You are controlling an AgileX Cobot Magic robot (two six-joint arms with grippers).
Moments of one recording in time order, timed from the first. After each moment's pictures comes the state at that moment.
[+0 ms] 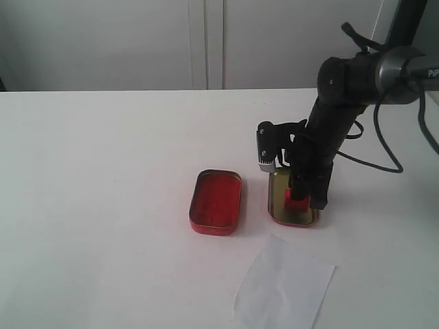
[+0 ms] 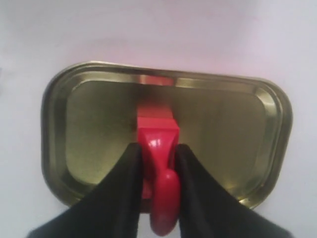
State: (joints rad) left arm 0.05 0.00 0.02 -0.10 0.47 0.16; right arm 0.29 2.07 -1.44 0.15 0.88 -1.34
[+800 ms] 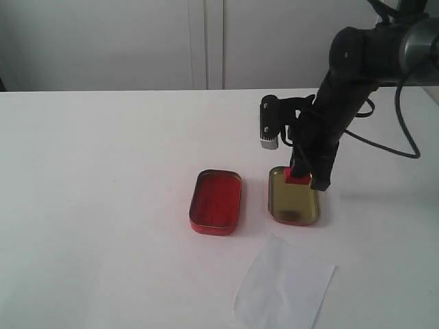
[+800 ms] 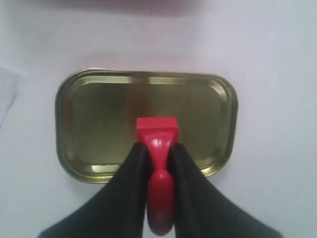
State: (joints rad) left arm 0.05 0.00 0.02 -0.10 0.47 0.16; right arm 0.29 1.96 -1.44 0.16 0.90 -1.29
